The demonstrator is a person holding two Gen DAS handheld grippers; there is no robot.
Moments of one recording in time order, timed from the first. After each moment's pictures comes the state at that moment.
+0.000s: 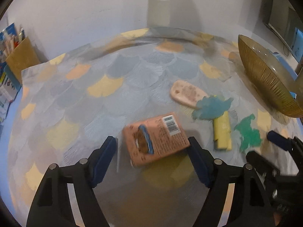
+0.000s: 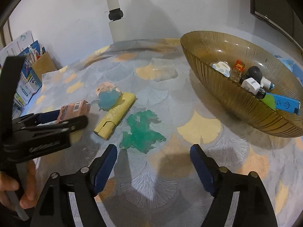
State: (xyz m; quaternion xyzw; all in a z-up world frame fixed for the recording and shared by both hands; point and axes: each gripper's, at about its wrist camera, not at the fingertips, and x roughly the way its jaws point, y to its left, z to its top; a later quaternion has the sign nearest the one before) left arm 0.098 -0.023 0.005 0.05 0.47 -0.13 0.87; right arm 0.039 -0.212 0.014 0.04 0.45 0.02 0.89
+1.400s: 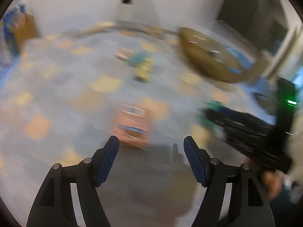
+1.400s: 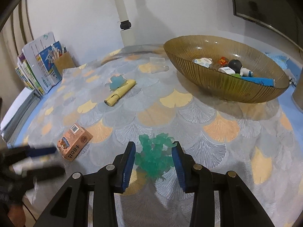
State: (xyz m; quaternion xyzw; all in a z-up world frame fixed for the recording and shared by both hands) left arm -0.042 -0.039 0.033 -0.01 0.47 -0.20 0.86; right arm -0.047 -0.254 0.023 0.04 0.41 0.08 0.91
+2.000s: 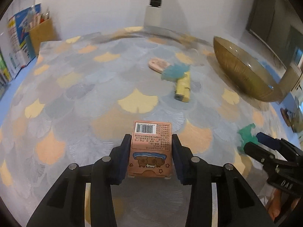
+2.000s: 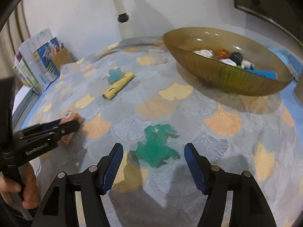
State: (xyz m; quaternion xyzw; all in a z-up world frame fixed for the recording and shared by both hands) left arm -0.005 -0.027 0.008 -0.02 0.44 -0.13 0.89; right arm -0.041 -0.259 0.016 0.06 0.44 0.07 0.89
